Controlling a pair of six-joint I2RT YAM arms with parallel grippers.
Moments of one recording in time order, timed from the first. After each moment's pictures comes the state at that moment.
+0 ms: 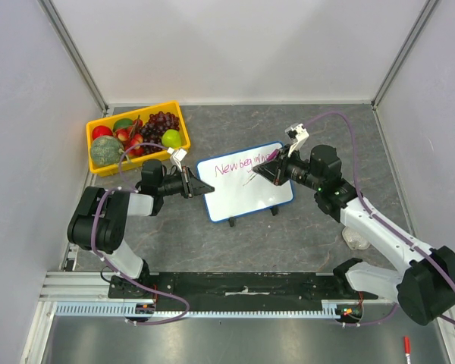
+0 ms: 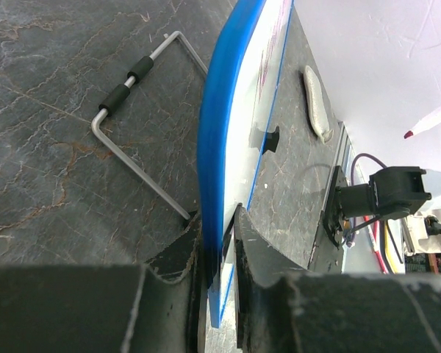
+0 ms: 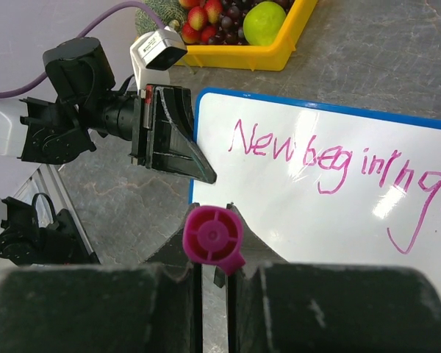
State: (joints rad) left arm -0.17 1.65 0.53 0.71 0.96 -0.57; right arm 0.48 1.14 0.77 0.18 -0.44 0.40
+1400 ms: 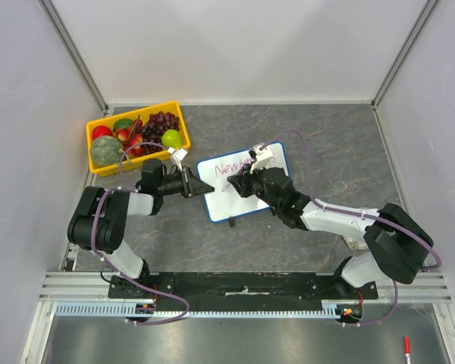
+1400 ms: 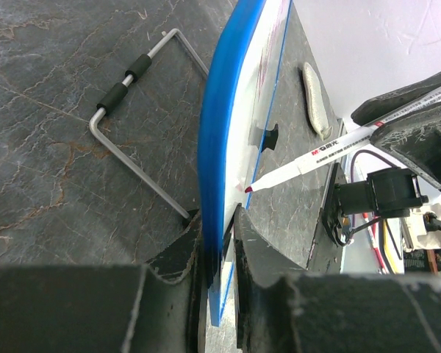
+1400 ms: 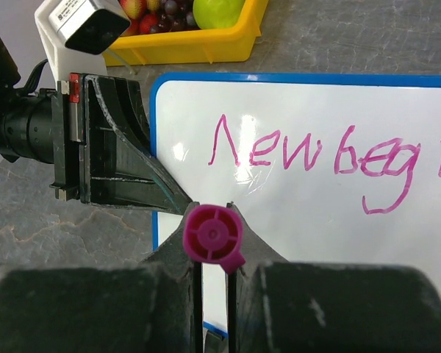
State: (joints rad) left arm -0.17 1.65 0.54 0.69 0.97 -0.56; right arm 0.83 1.45 0.72 0.52 0.11 0.39
